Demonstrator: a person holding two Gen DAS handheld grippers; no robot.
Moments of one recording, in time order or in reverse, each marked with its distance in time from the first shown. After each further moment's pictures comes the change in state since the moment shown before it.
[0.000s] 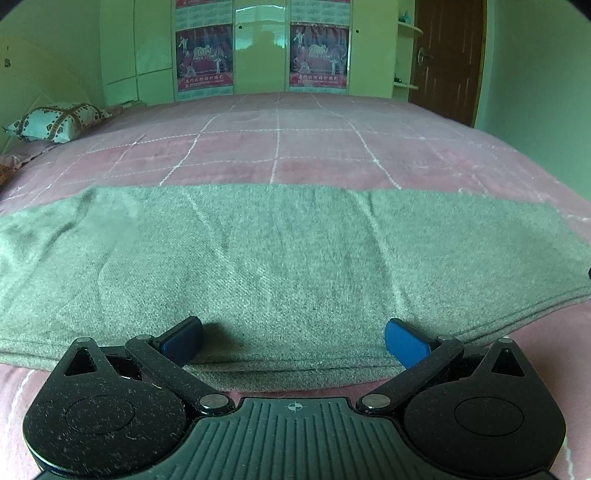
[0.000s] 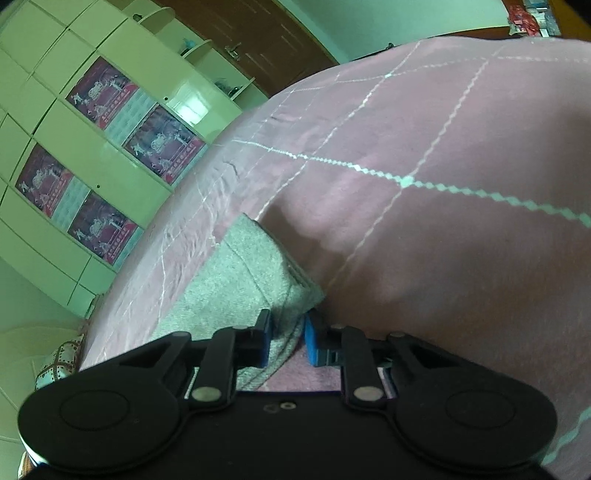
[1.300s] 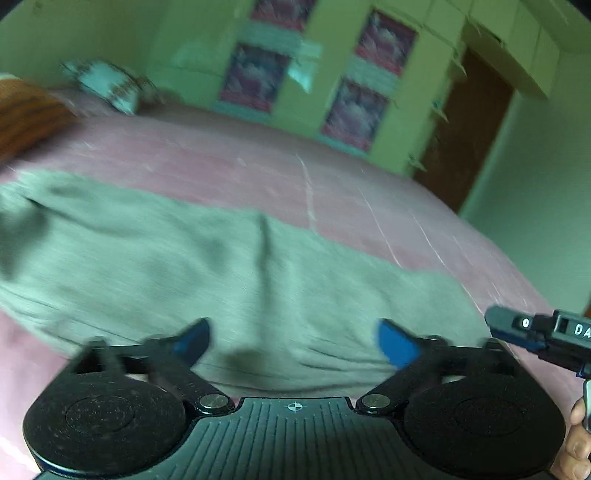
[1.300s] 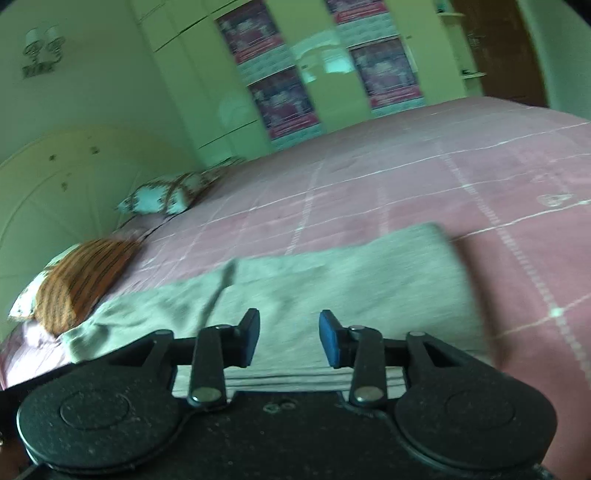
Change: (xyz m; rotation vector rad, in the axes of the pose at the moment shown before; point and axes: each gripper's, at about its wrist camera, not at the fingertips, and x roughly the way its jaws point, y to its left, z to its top) left arm -0.046 0.273 -0.020 -0.256 -0.077 -0.186; right arm -0.024 0.263 -0.195 -0.601 0.163 0.299
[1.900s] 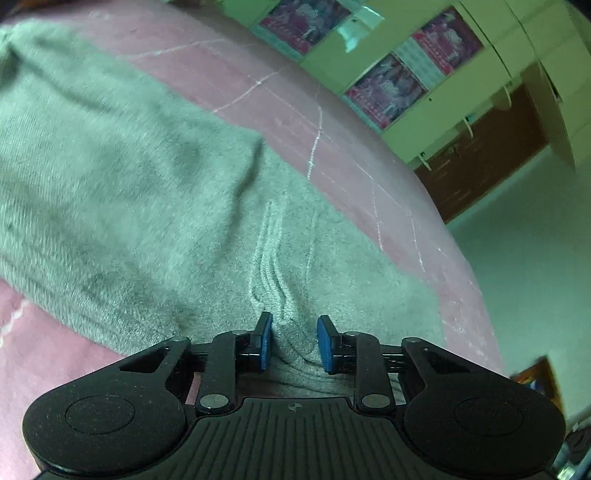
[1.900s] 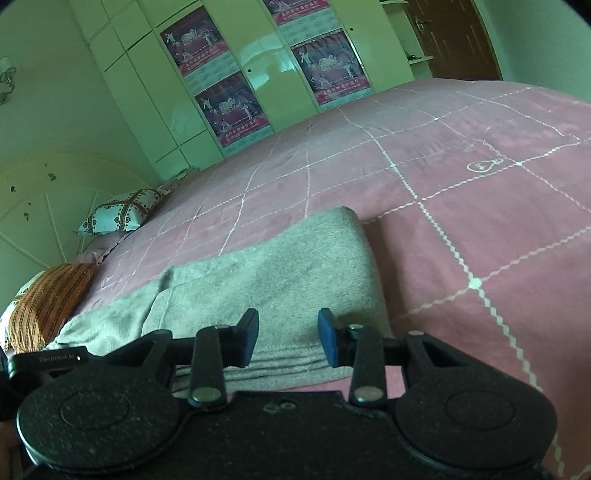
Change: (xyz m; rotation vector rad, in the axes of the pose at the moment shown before) left arm 0.057 -0.009 -0.013 -0.326 0.138 -0.106; right arm 0.018 -0.055 -0.019 0.106 0.010 -0.084
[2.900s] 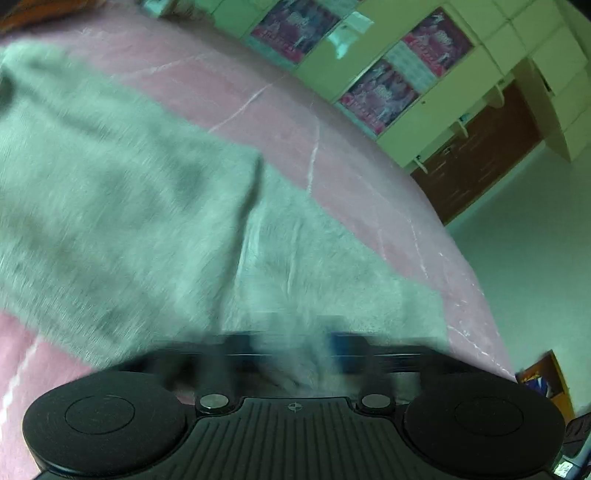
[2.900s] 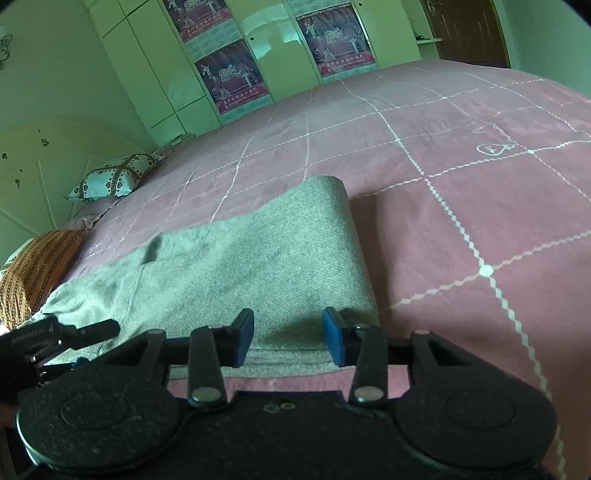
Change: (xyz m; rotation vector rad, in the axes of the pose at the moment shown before) left arm -0.011 0.003 0.016 0.041 -0.052 -0.023; right arm 0.016 0.002 -0.002 -0.043 0.093 -0.030
